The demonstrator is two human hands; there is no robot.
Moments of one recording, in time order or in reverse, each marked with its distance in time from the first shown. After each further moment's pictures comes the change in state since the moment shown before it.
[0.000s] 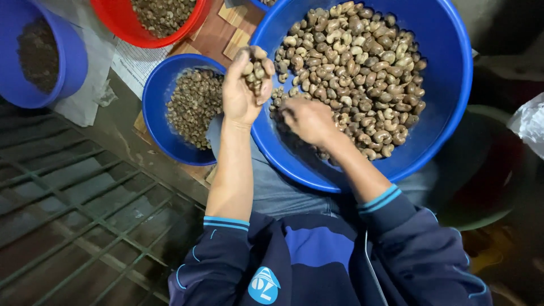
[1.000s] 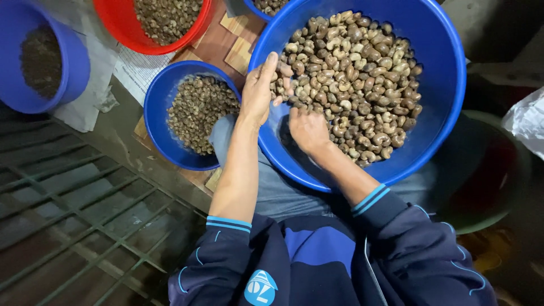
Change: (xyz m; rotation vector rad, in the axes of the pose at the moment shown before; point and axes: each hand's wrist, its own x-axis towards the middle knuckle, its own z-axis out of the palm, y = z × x) left_hand 0.004 -0.008 0.024 0.469 0.300 -0.194; right_hand -0.007 0.030 0.081 -0.573 0.247 -0.023
